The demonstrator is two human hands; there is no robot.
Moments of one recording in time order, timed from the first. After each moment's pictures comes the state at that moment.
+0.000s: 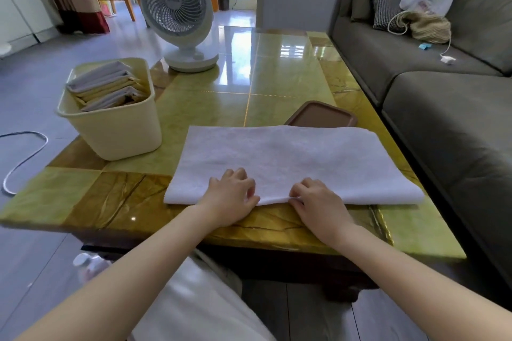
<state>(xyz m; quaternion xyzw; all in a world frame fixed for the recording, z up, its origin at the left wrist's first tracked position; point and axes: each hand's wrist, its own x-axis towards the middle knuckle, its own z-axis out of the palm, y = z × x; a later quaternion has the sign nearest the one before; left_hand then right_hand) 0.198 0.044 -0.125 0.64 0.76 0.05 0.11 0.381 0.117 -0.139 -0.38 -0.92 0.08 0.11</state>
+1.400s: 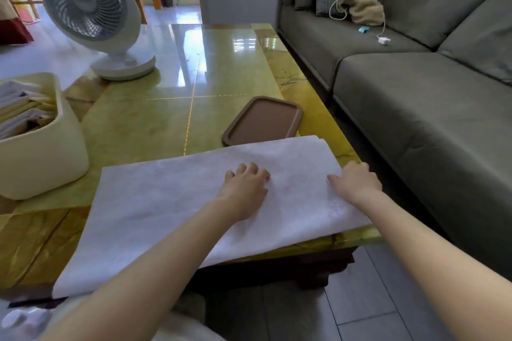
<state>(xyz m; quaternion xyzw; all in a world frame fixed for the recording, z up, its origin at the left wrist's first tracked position) 0.285 0.138 -0.138 0.72 0.69 0.00 0.08 0.490 0.210 -0.129 -0.74 -0.65 0.13 0.02</state>
